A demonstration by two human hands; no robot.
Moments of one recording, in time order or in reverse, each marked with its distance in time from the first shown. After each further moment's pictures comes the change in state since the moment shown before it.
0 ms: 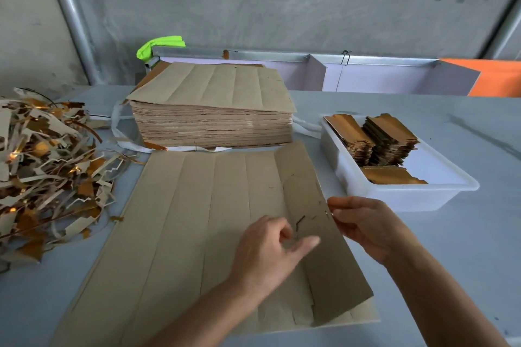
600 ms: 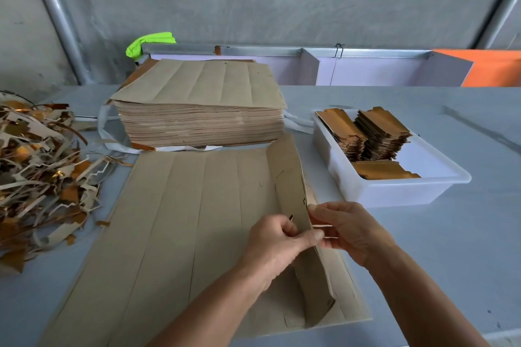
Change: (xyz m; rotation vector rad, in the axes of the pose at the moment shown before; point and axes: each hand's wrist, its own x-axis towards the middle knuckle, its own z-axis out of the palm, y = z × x) left_hand 0.020 0.020 0.016 -0.480 -0.171 -0.381; right_hand 0.007 0.013 0.007 -0.140 -0.075 0.021
